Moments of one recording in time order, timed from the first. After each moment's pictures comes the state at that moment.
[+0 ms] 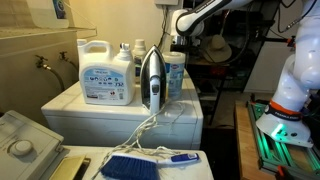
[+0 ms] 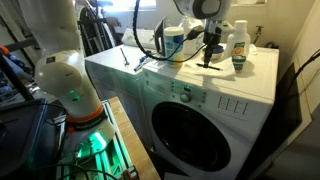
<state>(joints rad) -0.05 0.18 -0.08 -2.02 0.13 2.20 0.70</state>
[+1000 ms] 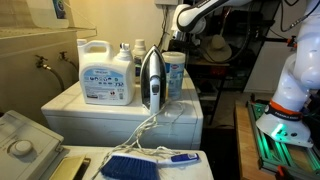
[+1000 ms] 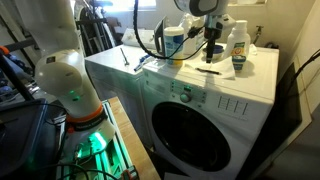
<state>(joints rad) -0.04 0.15 -0.07 -2.04 0.19 2.30 0.61</state>
